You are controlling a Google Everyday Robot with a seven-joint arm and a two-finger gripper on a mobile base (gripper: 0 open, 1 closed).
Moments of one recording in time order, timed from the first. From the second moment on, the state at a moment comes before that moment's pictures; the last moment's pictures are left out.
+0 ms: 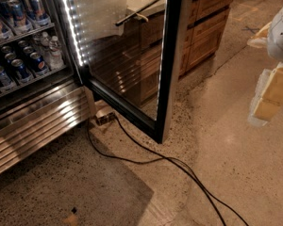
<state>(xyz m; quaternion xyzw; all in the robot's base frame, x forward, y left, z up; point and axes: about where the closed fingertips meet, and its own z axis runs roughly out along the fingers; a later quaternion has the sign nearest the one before) 0.438 -0.216 0.976 -0.60 0.78 -0.03 0.16</state>
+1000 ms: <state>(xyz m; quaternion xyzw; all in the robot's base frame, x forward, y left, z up) 0.438 -0.216 0.976 -0.60 0.78 -0.03 0.16</state>
